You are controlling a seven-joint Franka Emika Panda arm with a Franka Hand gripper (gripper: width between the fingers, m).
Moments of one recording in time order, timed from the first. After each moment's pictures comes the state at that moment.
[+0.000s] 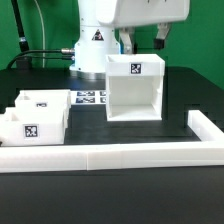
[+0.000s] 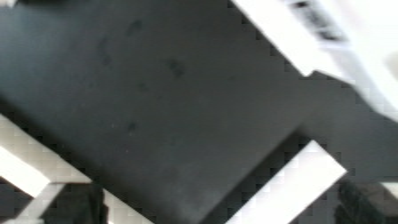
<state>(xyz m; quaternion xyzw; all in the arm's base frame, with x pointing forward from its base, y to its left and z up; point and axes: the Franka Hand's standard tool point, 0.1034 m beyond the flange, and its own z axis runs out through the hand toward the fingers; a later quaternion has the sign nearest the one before) 0.512 0.057 0.153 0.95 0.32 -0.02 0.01</state>
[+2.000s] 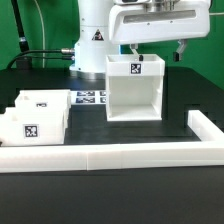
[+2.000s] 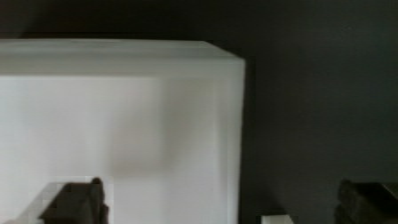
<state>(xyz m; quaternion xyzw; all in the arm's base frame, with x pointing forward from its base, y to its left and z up) 0.415 0.103 0.106 1.00 0.00 -0.02 -0.04</state>
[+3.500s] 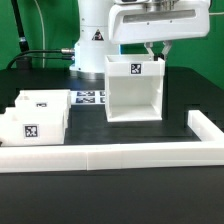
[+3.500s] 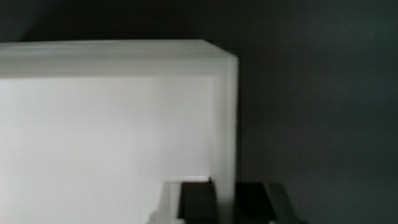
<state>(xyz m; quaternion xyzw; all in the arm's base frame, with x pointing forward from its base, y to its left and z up) 0.424 0.103 0.106 1.00 0.00 -0.02 -0.04</state>
